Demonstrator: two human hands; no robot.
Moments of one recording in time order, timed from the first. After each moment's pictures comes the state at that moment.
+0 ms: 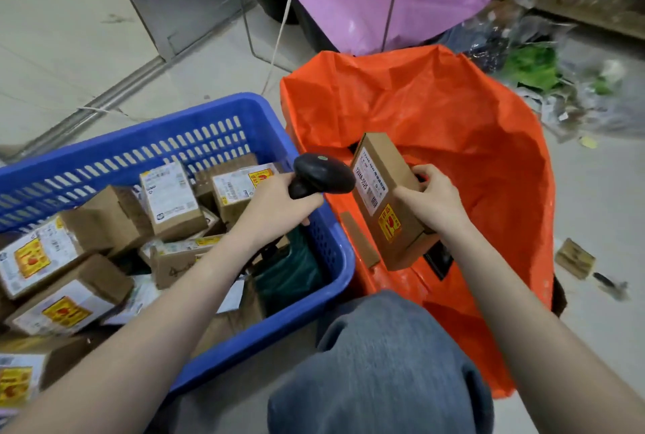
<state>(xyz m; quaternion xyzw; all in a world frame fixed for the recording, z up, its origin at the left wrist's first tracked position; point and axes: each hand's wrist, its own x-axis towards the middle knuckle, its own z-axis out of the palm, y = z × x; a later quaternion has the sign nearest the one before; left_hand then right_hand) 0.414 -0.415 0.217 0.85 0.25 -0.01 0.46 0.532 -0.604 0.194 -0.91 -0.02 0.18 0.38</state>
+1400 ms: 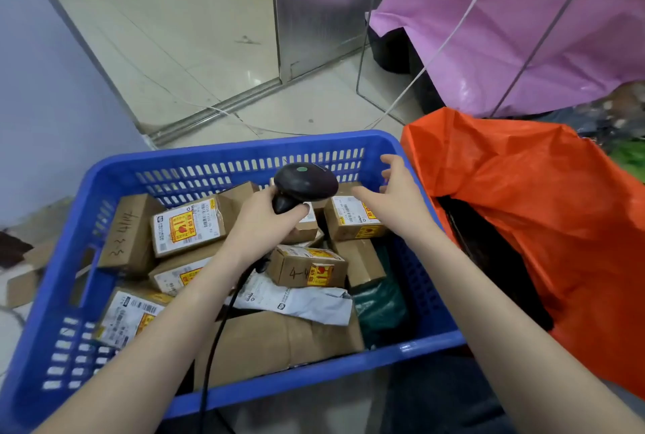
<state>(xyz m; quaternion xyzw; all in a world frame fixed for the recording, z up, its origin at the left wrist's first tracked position) 0.271 -0.268 0.241 0.77 0.37 0.13 0.50 0.423 -0.383 0.245 -0.84 -0.27 0.20 0.42</state>
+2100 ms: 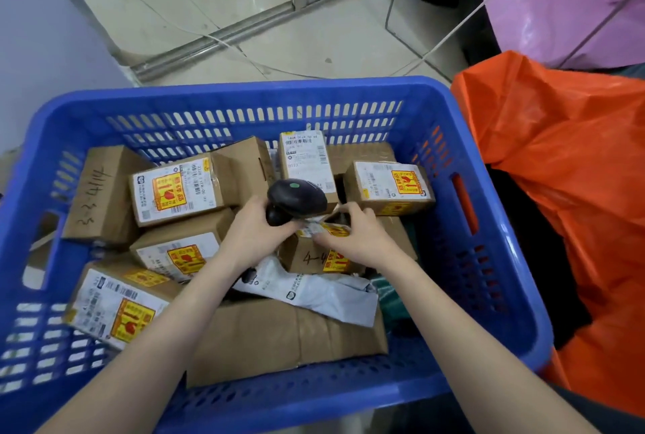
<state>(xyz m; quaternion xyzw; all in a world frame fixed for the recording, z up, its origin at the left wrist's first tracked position) 0.263 -0.226 0.123 0.76 0.42 0.05 0.49 0.397 -0.340 0.102 -0.85 -0.29 0.40 0.19</state>
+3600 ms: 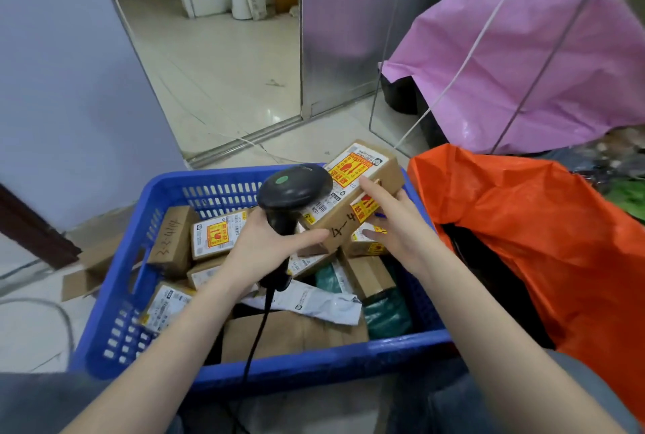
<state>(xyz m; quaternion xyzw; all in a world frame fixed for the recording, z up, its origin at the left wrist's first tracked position) 0.203 -0.307 0.296 0.72 0.36 0.21 0.55 0.367 -0.408 0.292 -0.65 -0.15 0.39 0.63</state>
